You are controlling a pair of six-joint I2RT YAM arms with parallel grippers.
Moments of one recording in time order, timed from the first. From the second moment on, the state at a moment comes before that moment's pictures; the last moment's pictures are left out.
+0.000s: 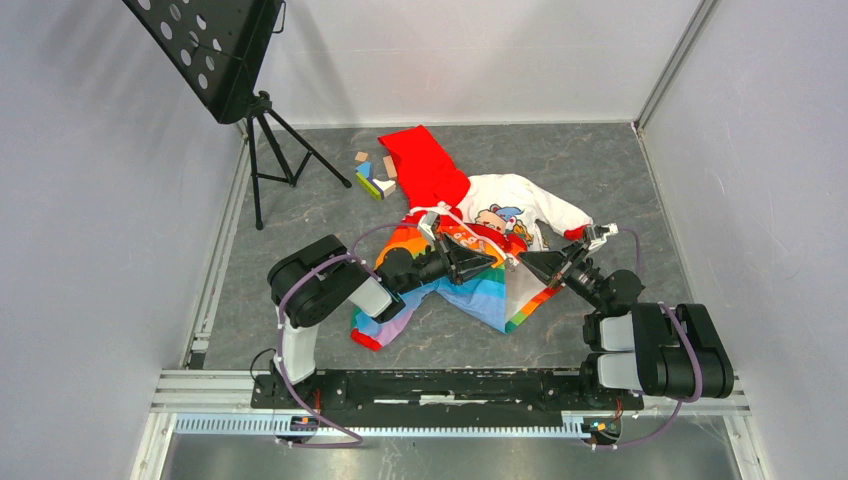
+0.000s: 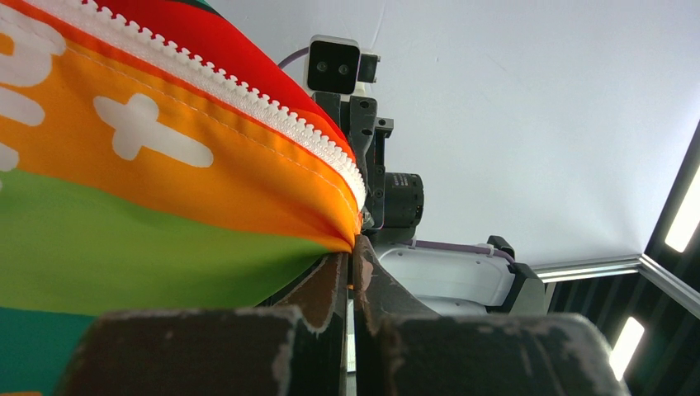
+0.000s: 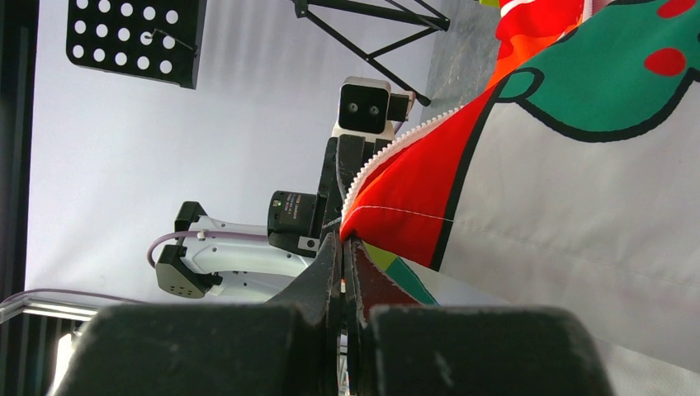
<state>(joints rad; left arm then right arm) -0.85 1.96 0.62 1.50 0.32 -1.61 -0.05 1.34 0.02 1.48 -0.86 1.51</state>
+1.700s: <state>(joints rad) -0.90 1.99 0.65 1.50 0.33 -1.63 -0.03 1.34 0.02 1.48 -0.83 1.51</state>
